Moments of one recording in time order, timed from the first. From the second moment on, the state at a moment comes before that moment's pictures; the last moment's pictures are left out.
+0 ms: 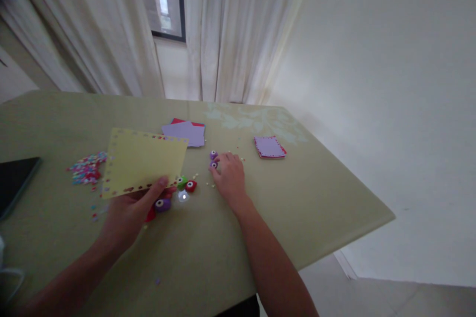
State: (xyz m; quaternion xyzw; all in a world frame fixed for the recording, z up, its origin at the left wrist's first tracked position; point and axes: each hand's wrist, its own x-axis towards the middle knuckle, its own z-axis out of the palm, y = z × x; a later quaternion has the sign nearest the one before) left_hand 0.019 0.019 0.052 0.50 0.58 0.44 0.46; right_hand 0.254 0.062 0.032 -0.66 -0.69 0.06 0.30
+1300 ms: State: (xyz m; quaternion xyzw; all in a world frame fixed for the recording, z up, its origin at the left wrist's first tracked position) left_hand 0.018 0.018 0.047 0.47 0.61 0.45 0.45; right_hand 0.192 0.029 0.038 -0.36 -0.27 0.71 0.55
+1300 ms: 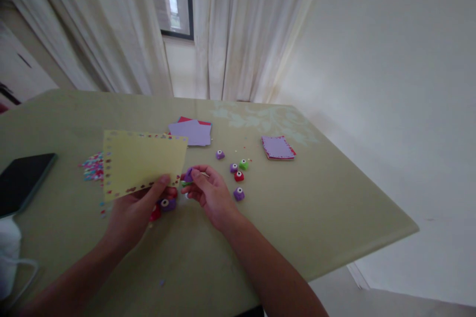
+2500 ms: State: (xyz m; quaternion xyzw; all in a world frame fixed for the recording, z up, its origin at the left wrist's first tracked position) left_hand 0.024 0.019 0.045 0.52 0.57 0.44 0.46; right_hand 0.198 0.029 0.043 -0.40 -0.41 0.61 0.55
